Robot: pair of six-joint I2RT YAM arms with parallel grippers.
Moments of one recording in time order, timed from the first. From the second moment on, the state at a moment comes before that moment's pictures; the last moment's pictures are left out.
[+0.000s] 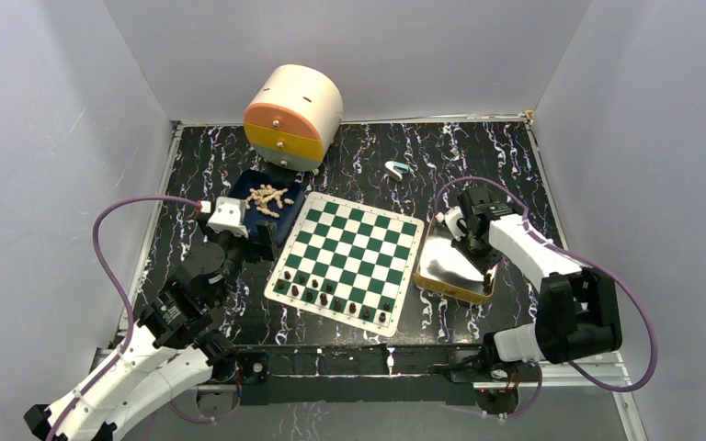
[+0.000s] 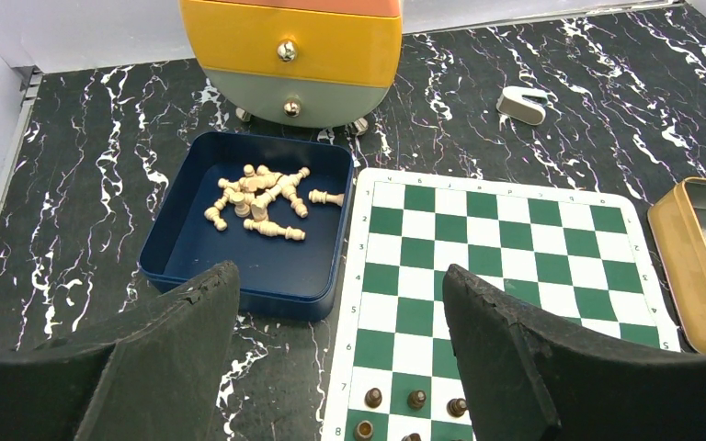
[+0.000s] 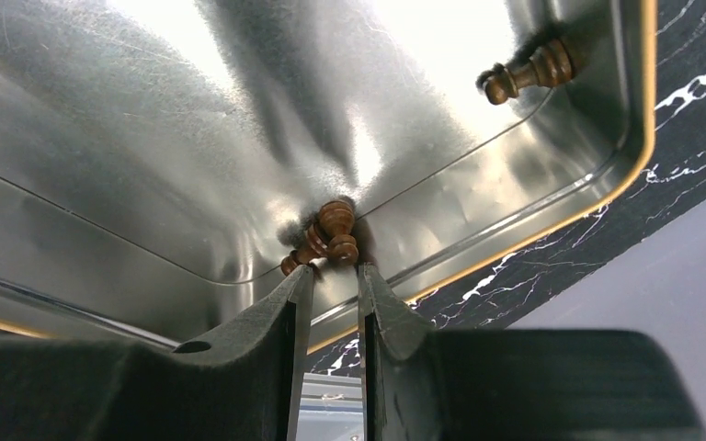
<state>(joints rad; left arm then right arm) -0.76 0.52 0.68 -0.32 -0.56 -0.09 0.25 1.36 0.86 -0.90 0.17 -0.47</state>
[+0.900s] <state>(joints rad) -0.76 0.52 0.68 -0.32 -0.56 -0.09 0.29 1.48 0.86 -0.89 0.26 -0.51</state>
